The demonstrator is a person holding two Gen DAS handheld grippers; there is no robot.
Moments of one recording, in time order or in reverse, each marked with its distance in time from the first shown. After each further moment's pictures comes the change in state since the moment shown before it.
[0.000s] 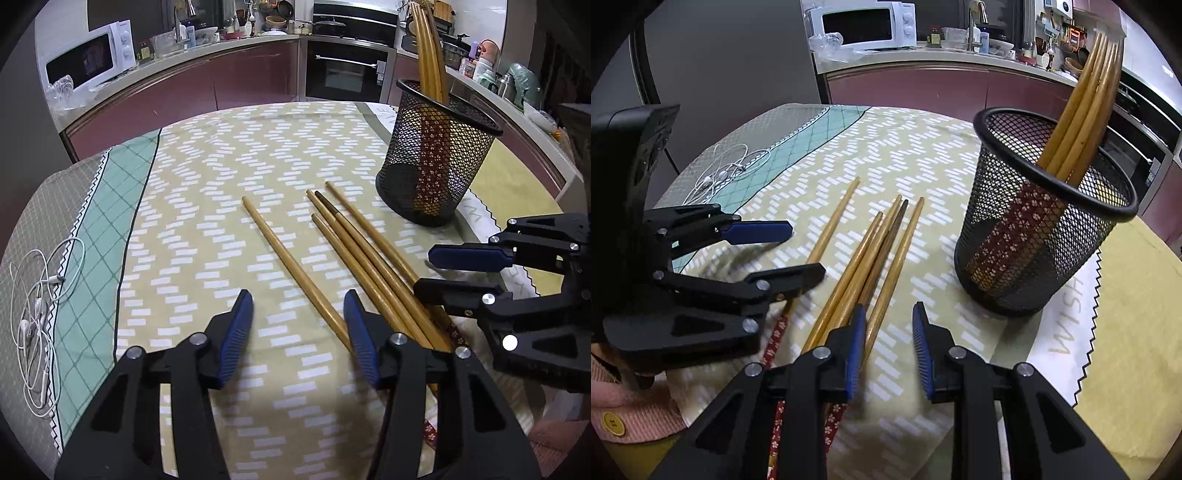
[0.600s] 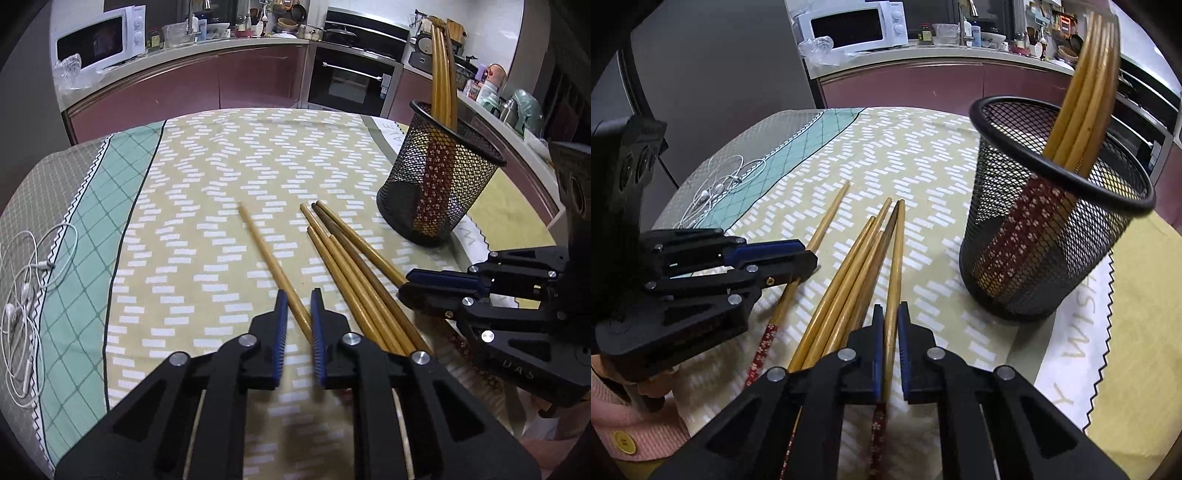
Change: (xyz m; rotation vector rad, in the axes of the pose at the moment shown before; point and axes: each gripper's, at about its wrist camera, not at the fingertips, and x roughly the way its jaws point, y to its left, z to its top) left arm -0.001 0.009 0.002 -0.093 -0.025 -0.055; right arm 0.004 -0.010 0.002 0.071 -0.012 0.044
